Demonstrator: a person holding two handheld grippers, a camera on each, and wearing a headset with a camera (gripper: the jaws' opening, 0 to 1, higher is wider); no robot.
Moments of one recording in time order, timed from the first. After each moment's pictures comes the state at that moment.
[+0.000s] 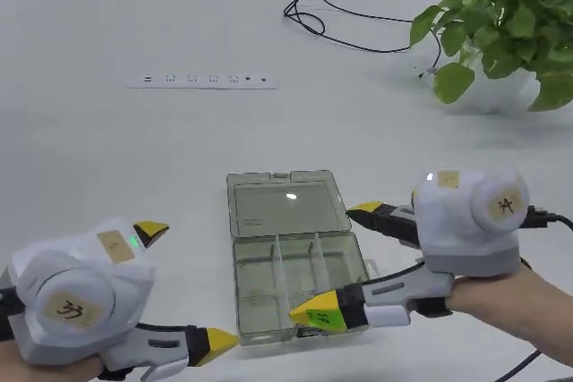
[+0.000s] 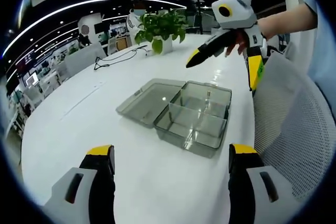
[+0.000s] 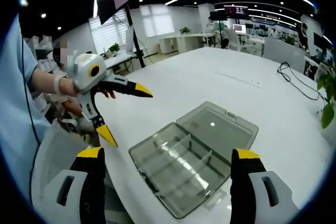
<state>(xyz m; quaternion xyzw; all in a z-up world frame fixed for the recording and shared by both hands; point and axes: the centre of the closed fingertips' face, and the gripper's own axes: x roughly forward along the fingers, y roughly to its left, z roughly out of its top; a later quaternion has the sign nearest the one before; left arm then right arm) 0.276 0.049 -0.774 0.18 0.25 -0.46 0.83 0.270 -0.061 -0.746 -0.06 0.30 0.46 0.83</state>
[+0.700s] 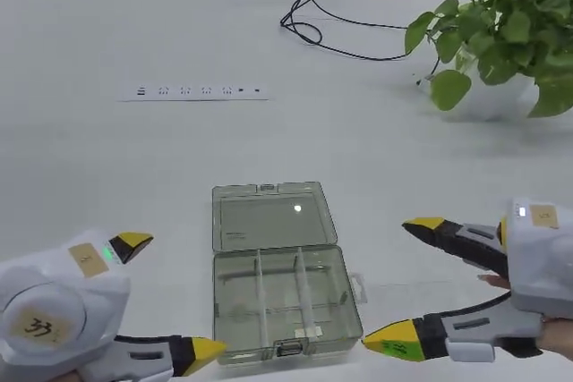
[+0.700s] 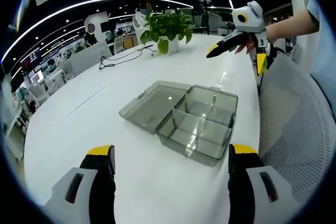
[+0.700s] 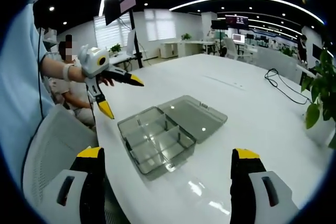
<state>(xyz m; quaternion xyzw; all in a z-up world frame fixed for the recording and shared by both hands) 0.282 0.040 -0.769 0.18 0.25 -0.43 0.85 0.268 -0.152 -0.744 -0.09 0.26 0.46 0.84</state>
